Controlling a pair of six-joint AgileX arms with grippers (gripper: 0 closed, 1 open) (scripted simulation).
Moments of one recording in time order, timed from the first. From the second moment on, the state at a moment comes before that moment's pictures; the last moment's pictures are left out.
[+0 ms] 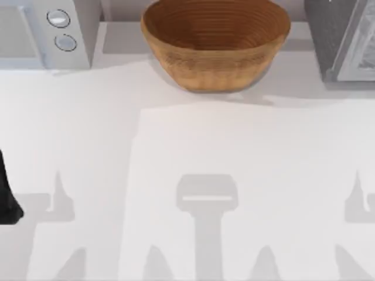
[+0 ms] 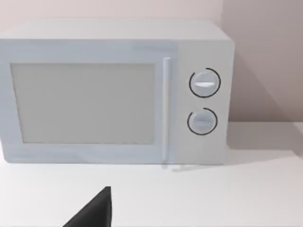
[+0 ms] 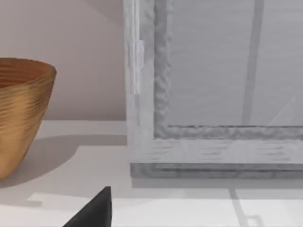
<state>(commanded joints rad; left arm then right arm) 0.00 0.00 0.00 0.00 0.00 0.00 0.00 0.00 0.00 0.00 0.00 0.00</state>
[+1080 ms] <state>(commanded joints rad) 0.00 0.00 0.00 0.00 0.00 0.00 0.13 0.91 1.19 -0.28 0.13 0.01</state>
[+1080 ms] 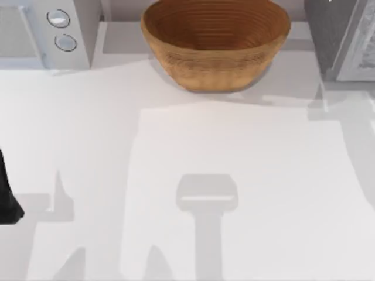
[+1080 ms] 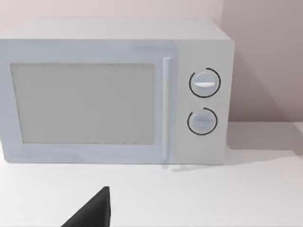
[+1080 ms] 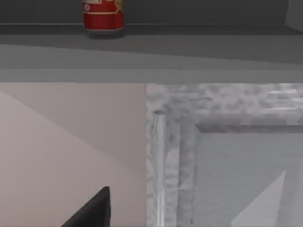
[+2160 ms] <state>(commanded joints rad) 0.00 0.00 0.00 0.00 0.00 0.00 0.21 1.40 1.77 -0.35 0.24 0.02</state>
